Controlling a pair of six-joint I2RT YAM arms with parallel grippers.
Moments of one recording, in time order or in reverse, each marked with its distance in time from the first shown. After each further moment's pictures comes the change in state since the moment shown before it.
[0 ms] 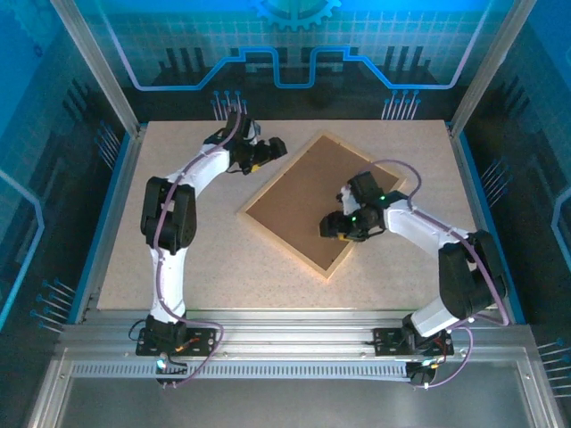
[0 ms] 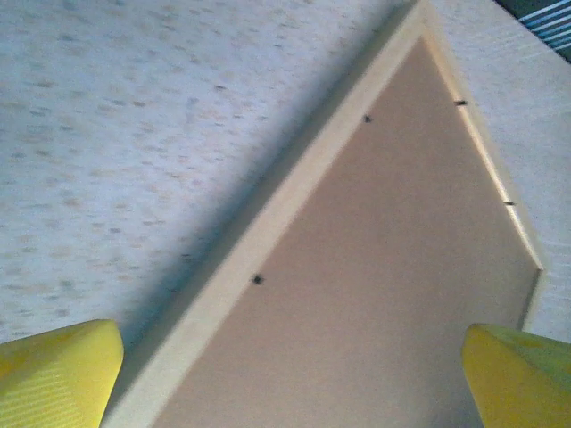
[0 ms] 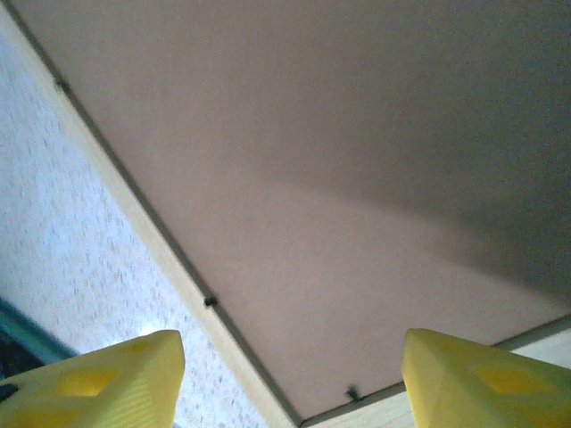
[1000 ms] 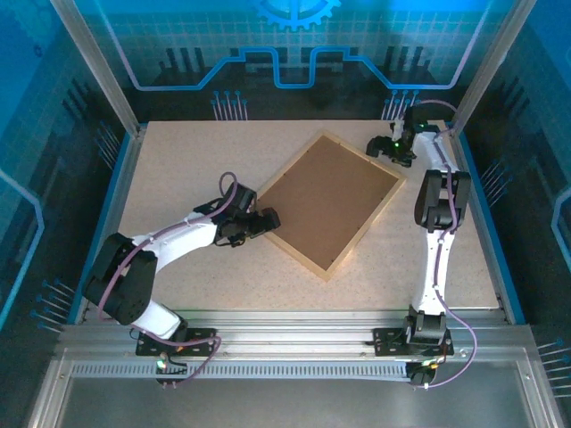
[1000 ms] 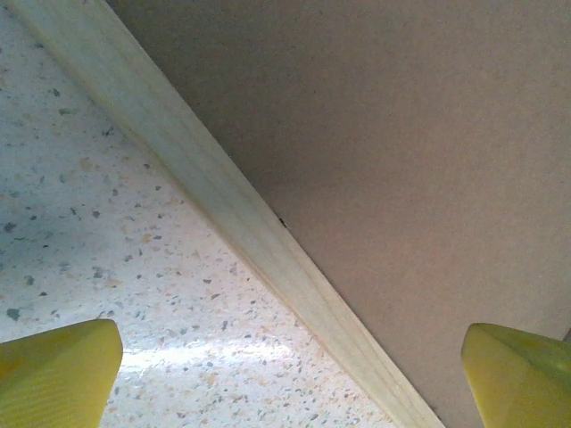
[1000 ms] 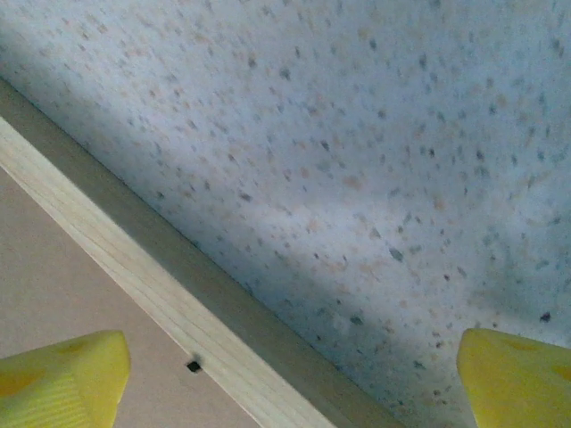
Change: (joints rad) left arm -0.248 -0.640 -0.904 0.129 -0.218 -0.254; right arm -0.473 0.932 1.174 -0.176 0.093 -0.271
